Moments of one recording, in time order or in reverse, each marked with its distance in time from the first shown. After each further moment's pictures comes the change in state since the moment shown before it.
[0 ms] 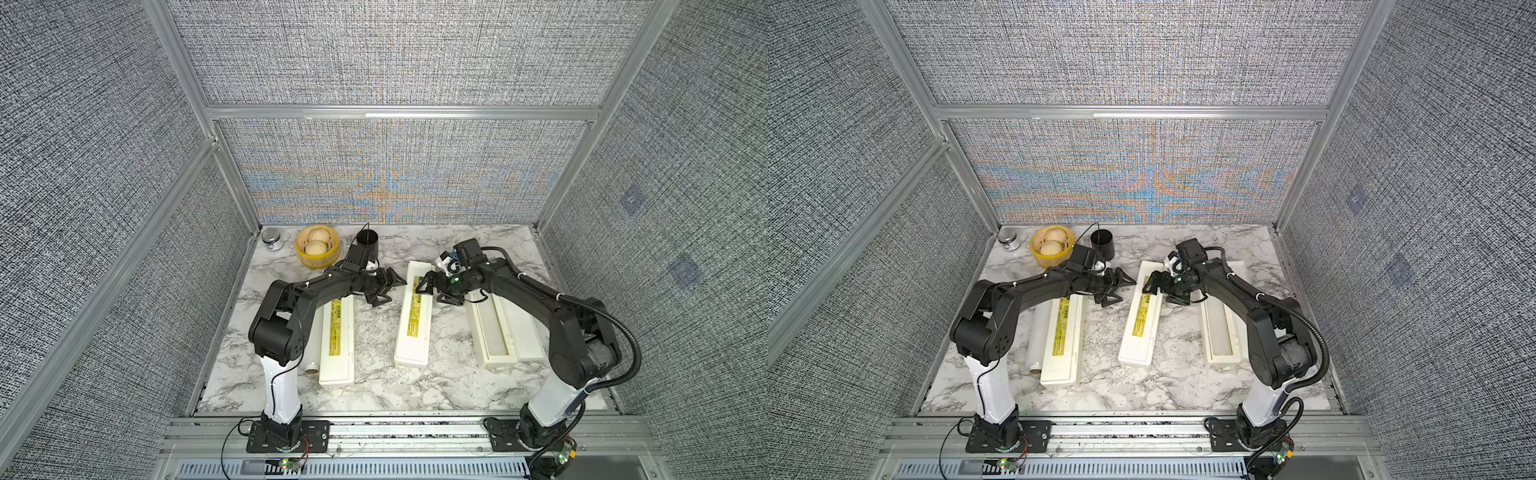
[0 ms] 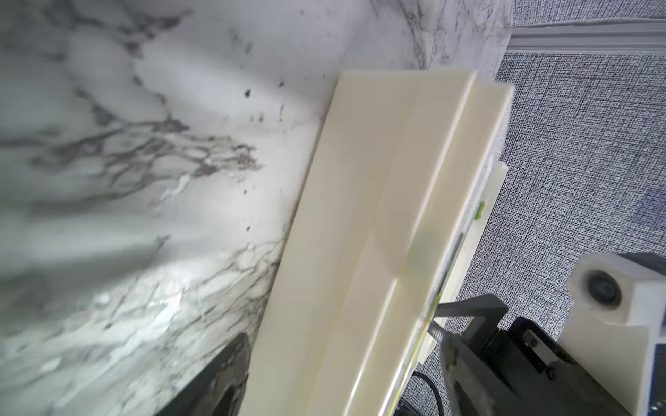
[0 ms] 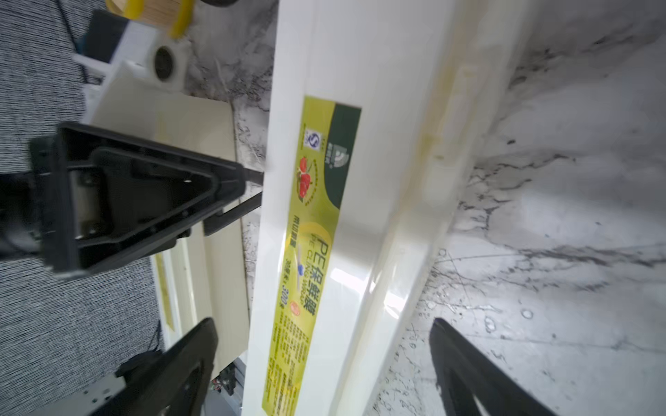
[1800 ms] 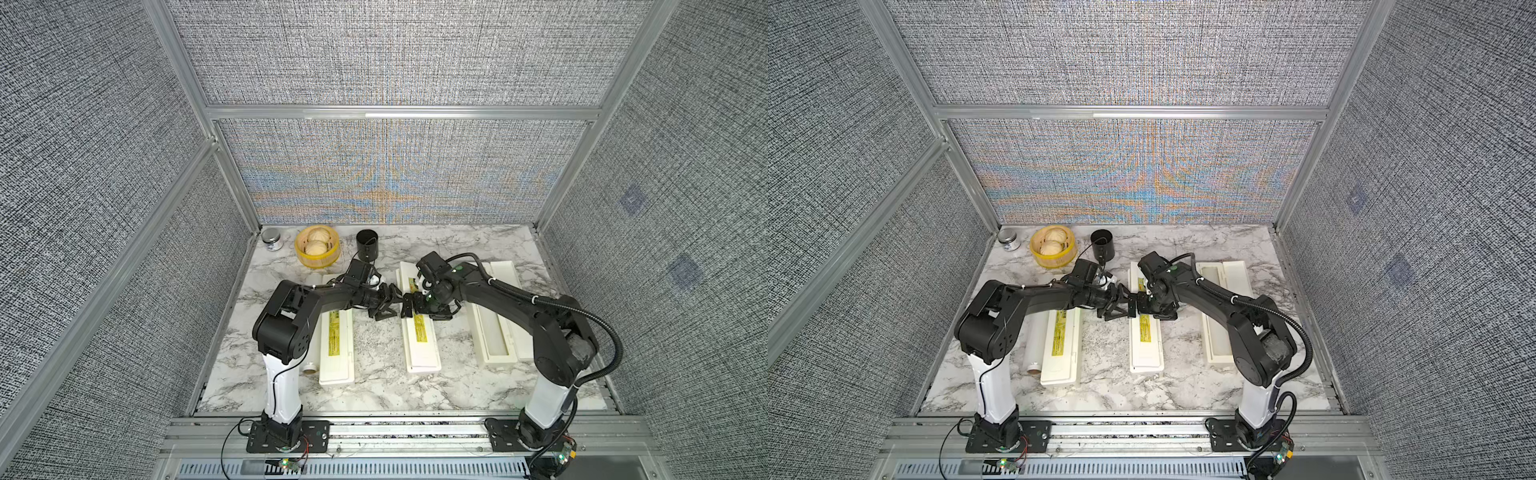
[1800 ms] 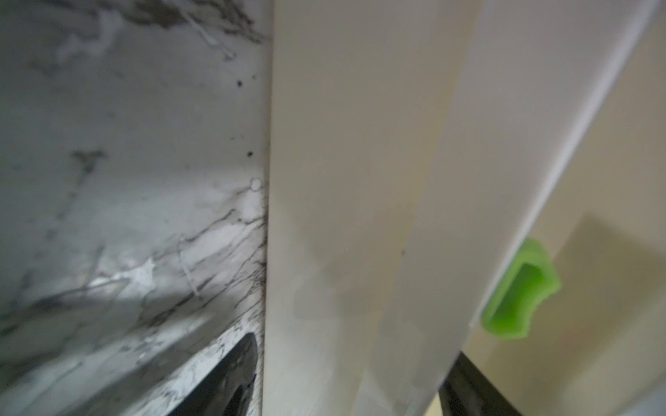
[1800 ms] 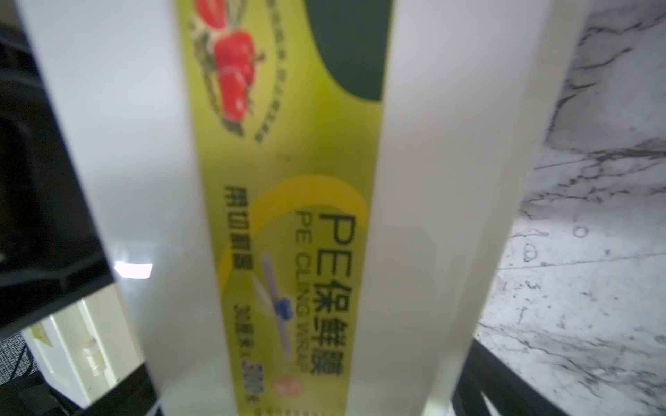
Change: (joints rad) left arm -0.031 0.064 -0.087 0.148 0.149 0.026; right arm 0.215 0.077 0.115 -0.211 0.232 0.025
